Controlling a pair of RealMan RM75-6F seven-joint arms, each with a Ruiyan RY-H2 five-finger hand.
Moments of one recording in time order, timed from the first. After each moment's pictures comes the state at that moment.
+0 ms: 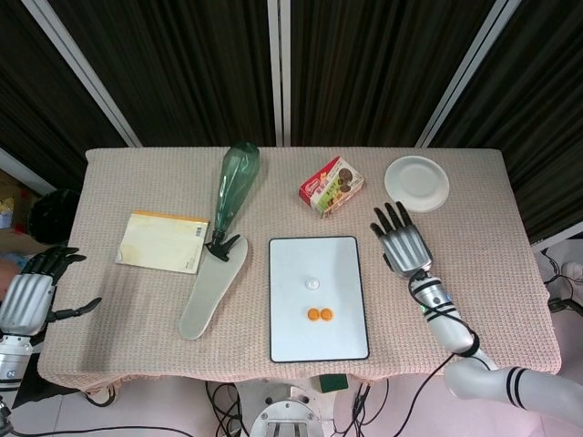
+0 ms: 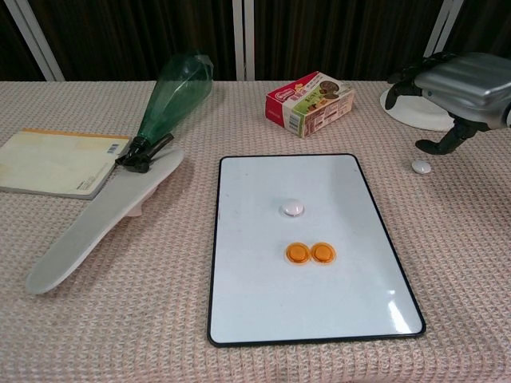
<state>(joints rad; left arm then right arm) -0.14 -1.24 -0.02 -1.31 1.55 1.48 -0.27 0.64 -1.45 0.12 -1.51 -1.14 1.08 -0.66</state>
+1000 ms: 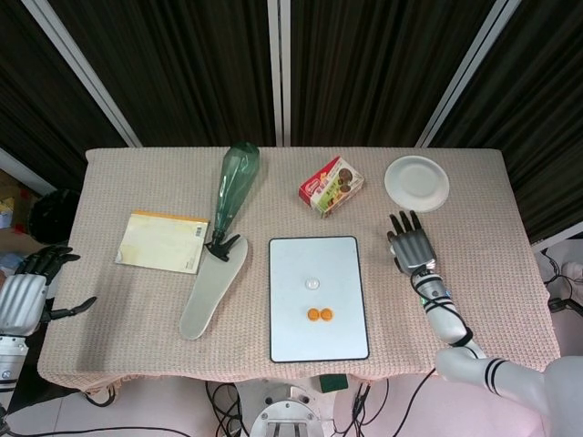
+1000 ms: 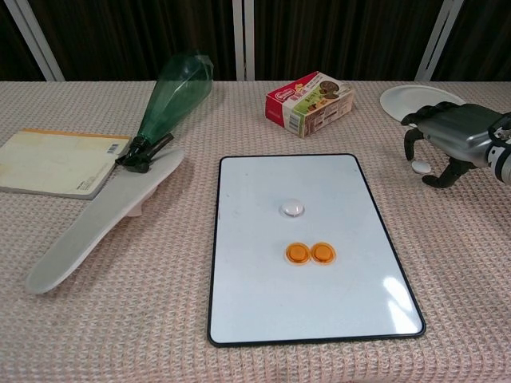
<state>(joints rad) -0.13 -1.23 -0.03 -1.29 1.53 1.48 -0.29 0.64 -1.63 0.11 -1.19 -1.06 0.98 -0.61</state>
